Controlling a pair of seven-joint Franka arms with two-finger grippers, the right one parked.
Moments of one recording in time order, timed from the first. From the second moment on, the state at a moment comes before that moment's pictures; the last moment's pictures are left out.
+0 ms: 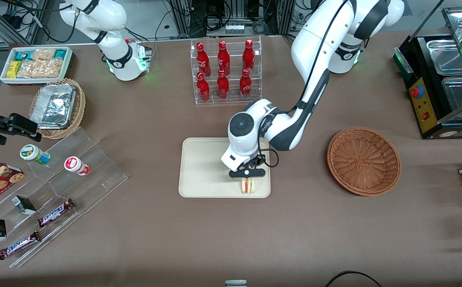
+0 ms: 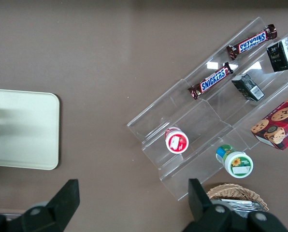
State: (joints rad) arm -0.66 0.77 -0.08 -1.42 0.16 2.17 -0.83
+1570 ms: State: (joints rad) arm -0.45 0.28 -0.05 -1.37 0.13 1.69 -0.68
